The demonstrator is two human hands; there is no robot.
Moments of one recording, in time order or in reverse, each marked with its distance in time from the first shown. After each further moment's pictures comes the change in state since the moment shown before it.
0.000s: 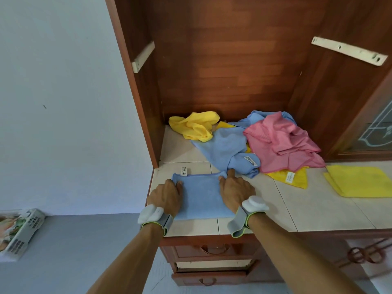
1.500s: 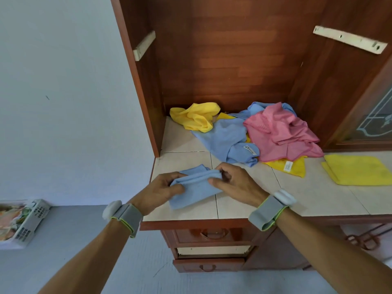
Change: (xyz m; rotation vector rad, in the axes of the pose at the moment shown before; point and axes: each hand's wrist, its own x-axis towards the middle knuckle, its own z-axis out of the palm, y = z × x) left_hand -0.027 -0.039 -0.047 -0.938 -0.569 0.361; right_hand -0.030 0.010 -0.036 0.709 -0.256 -0.320
